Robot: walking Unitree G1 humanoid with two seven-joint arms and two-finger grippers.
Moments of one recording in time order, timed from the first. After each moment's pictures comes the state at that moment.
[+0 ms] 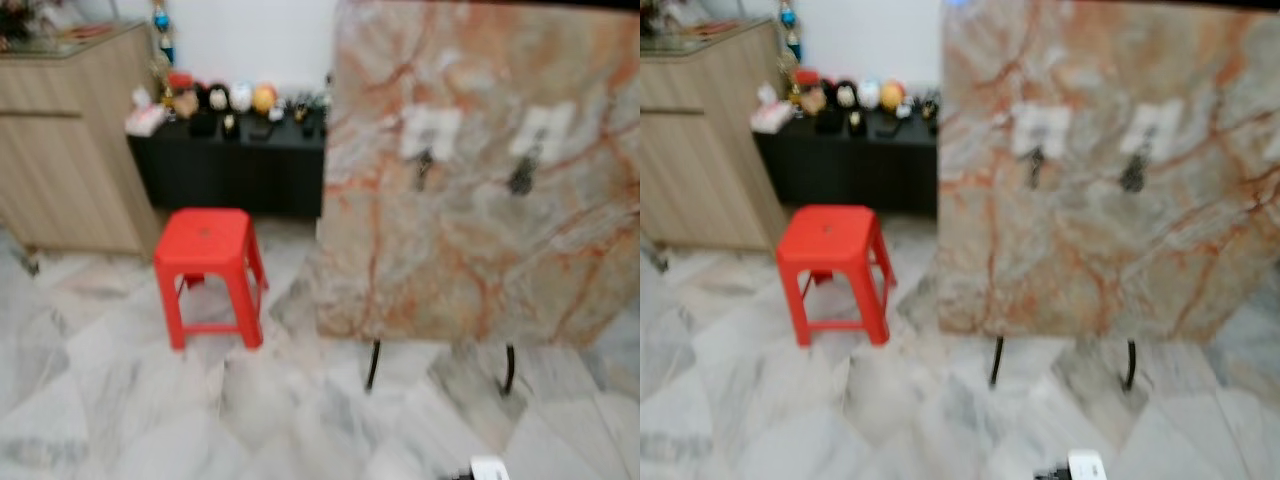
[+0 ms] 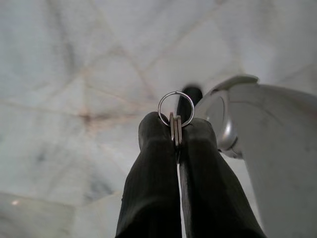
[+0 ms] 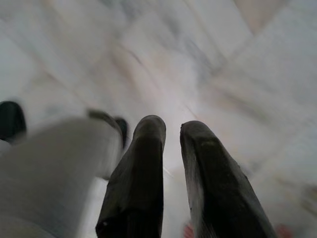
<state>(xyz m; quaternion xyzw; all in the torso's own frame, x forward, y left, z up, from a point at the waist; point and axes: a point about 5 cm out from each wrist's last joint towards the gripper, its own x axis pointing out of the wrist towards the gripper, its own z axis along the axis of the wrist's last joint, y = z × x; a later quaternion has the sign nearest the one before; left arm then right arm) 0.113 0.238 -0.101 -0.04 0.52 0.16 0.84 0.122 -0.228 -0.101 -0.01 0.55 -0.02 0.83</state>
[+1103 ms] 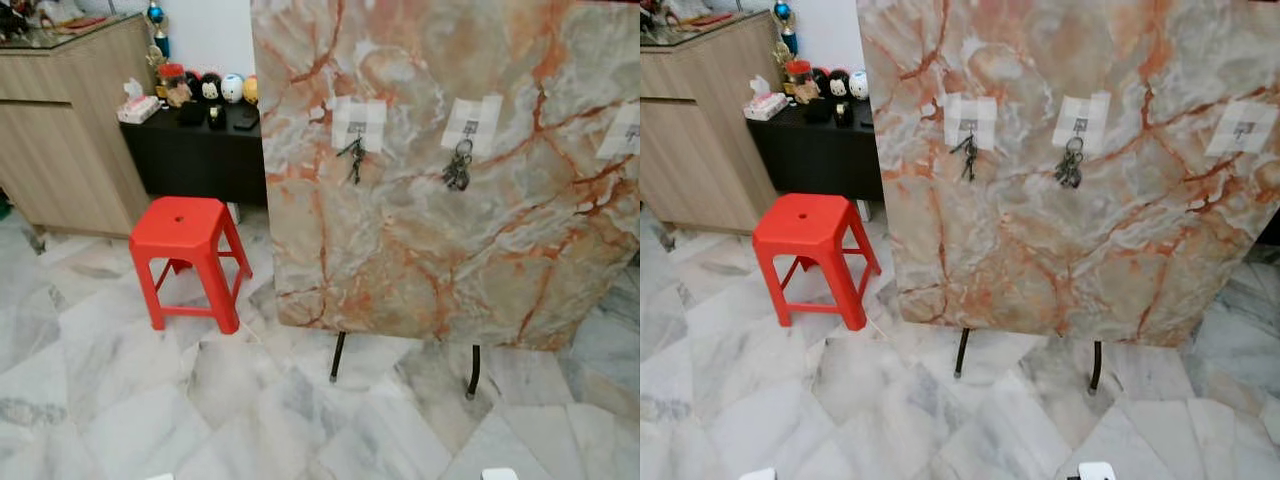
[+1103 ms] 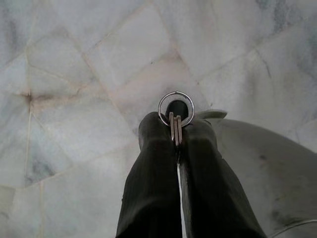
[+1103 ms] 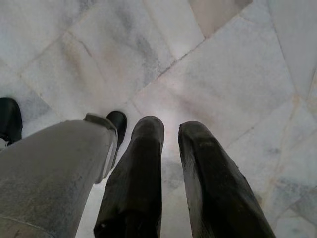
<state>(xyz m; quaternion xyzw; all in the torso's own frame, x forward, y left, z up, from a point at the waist) 0.134 0.231 -0.096 -0.04 0.50 0.13 0.86 0.126 -0.229 -0.099 -0.03 0.55 0.00 0.84</state>
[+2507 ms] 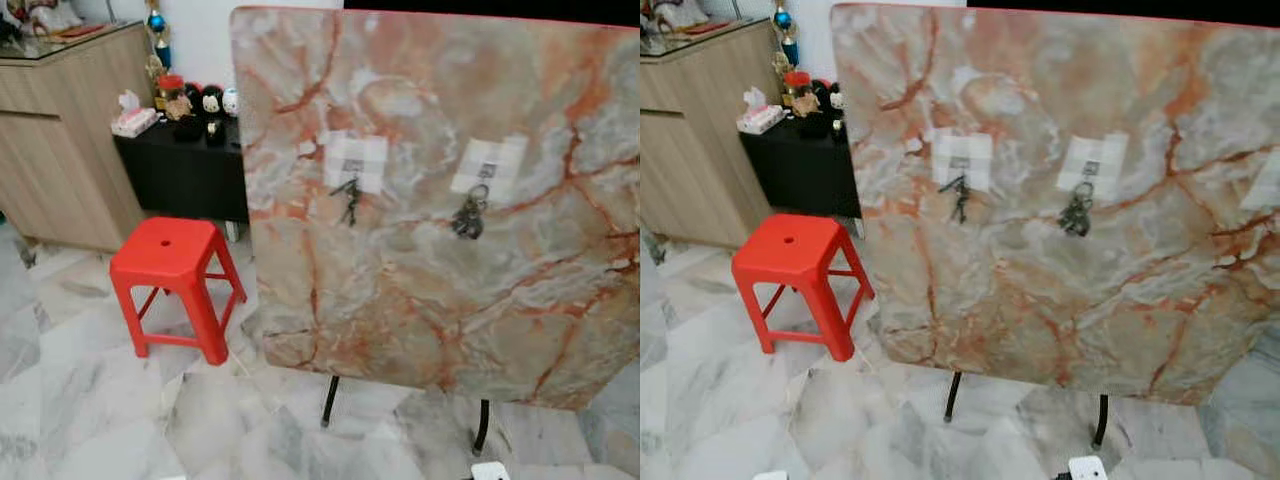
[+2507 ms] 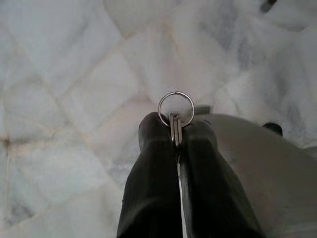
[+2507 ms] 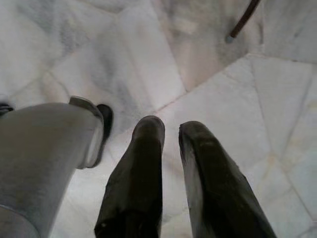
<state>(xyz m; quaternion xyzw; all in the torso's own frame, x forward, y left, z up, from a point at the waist) 0.127 0.222 -0.100 -0.02 0.50 0.10 0.86 0.129 -0.231 -0.098 -0.06 0.55 0.01 0.84</state>
